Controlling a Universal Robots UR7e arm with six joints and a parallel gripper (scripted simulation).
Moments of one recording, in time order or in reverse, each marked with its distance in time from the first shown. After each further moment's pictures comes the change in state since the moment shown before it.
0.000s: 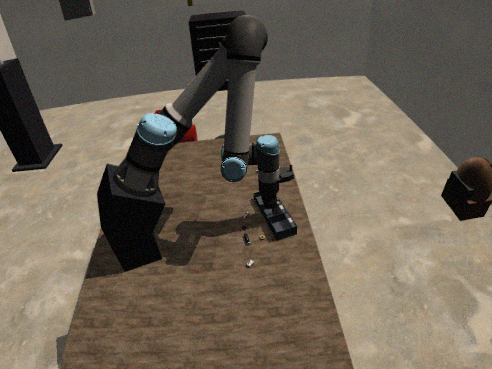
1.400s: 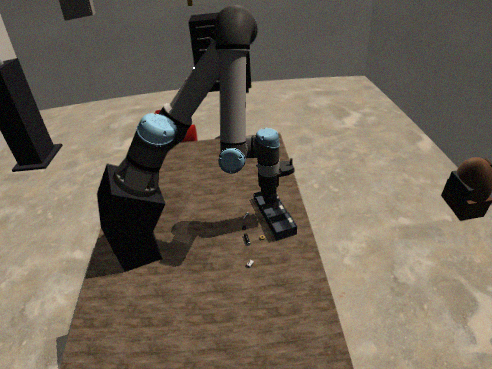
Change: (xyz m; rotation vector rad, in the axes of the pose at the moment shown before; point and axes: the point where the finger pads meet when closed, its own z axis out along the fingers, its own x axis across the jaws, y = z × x) arm 0.000 0.000 -0.028 0.000 0.000 0.000
